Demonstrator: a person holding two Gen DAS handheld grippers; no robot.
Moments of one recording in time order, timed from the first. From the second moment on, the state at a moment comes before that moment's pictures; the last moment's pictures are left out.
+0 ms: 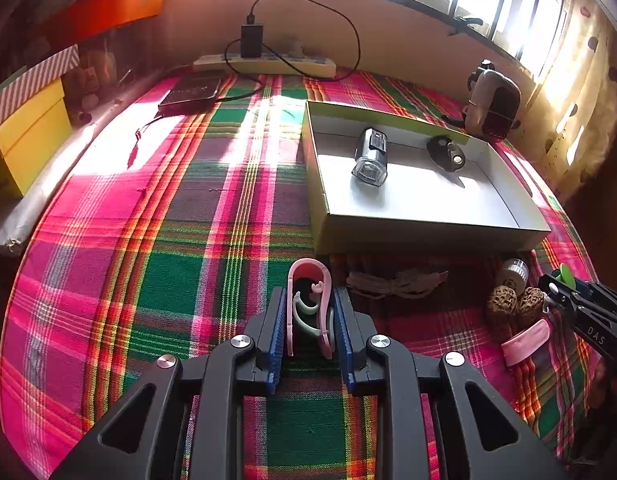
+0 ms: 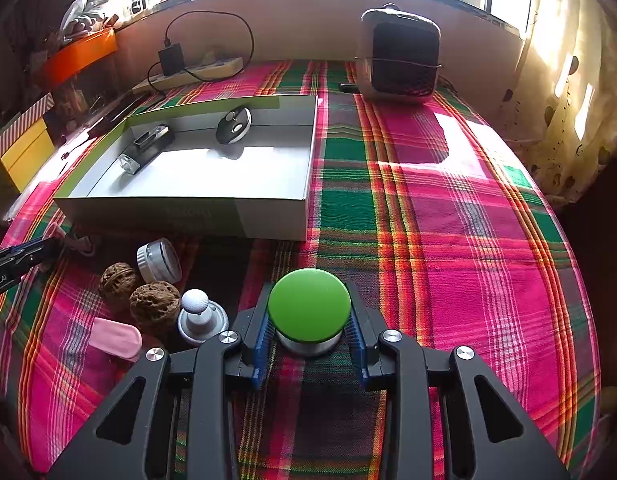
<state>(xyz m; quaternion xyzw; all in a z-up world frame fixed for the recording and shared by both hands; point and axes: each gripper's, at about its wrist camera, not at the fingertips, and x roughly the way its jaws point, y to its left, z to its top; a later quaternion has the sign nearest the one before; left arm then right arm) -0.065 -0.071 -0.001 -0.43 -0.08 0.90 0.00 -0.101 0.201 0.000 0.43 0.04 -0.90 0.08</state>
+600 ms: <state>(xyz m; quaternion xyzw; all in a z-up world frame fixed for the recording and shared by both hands) -0.063 -0.073 0.006 -0.43 -0.08 0.90 0.01 -0.100 0.200 0.005 0.43 0.04 -0.90 0.08</state>
